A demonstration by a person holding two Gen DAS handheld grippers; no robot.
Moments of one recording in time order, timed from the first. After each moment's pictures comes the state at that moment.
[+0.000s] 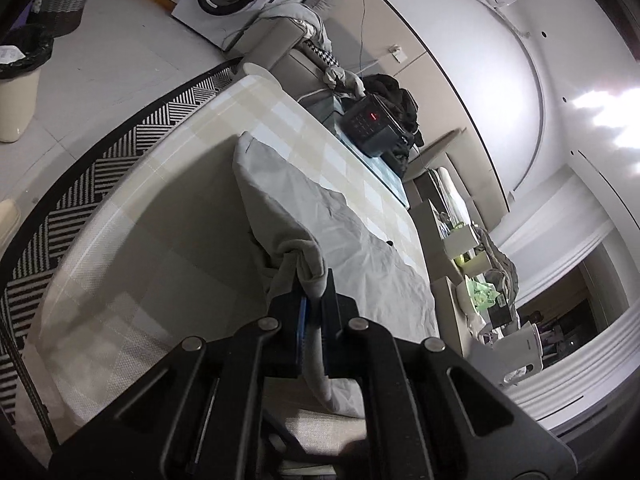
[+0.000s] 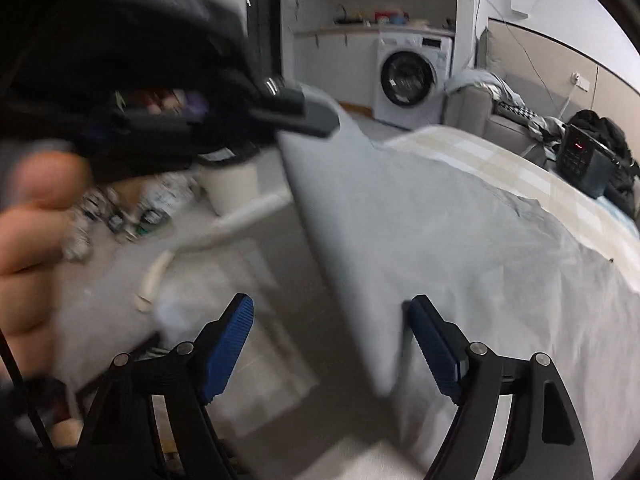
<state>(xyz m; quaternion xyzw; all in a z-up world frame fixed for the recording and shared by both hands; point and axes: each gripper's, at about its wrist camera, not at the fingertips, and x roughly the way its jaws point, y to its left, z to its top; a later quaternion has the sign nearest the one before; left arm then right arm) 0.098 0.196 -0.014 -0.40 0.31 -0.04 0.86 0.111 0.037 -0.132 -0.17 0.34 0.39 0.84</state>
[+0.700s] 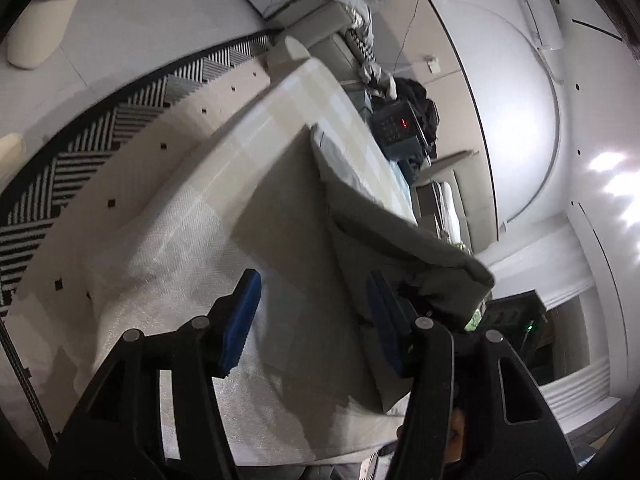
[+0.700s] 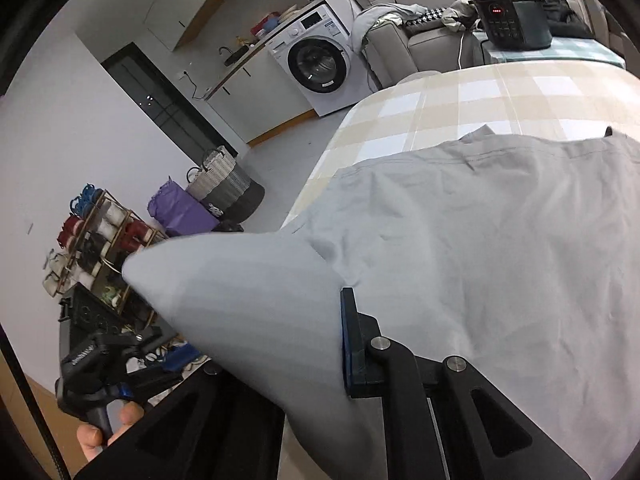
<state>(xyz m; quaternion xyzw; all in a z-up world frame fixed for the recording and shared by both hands) 0.100 0.282 -0.092 -0.50 0.34 -0.05 0.80 0.230 -0.028 -0.110 0.14 0.44 0.35 0.82</state>
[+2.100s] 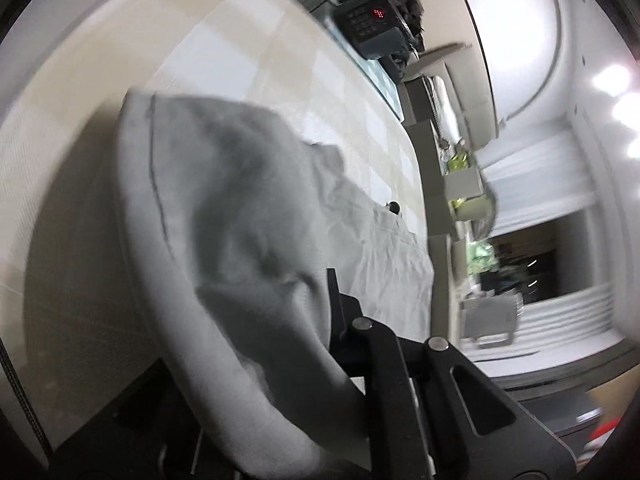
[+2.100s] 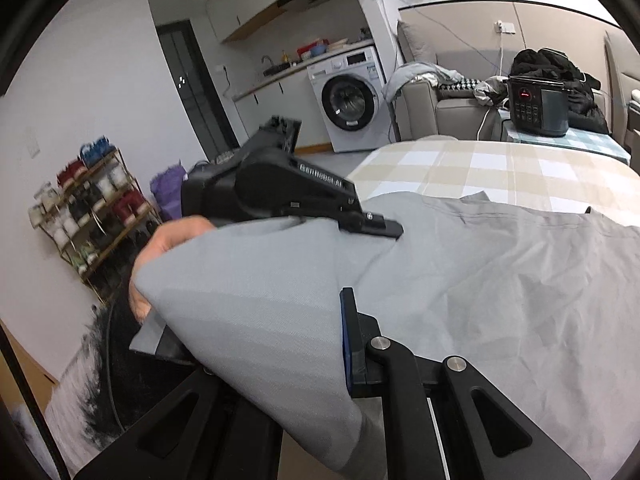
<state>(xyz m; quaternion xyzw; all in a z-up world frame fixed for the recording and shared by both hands) 0.336 0.200 -0.079 -0.39 0.49 -0.16 0.76 0.149 -0.052 -0.092 0.06 0.32 0.37 0.87</state>
